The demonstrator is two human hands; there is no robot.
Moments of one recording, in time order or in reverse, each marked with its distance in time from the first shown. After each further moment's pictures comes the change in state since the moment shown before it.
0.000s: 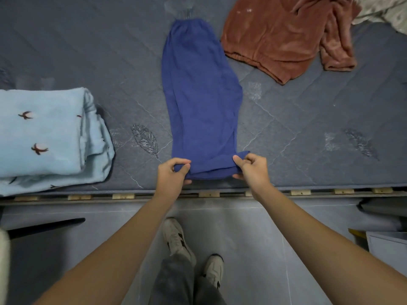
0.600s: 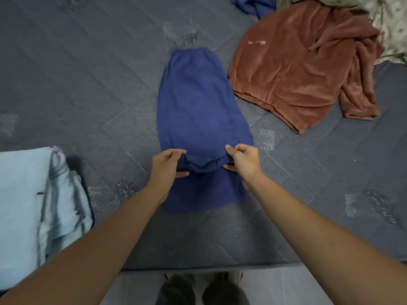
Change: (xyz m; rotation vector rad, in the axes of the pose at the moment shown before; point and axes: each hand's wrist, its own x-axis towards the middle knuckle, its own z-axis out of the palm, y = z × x) left_hand 0.224 0.090 0.026 -0.132 -0.046 -0.060; right_hand 0.202 -0.123 0.097 0.002 0.001 0.001
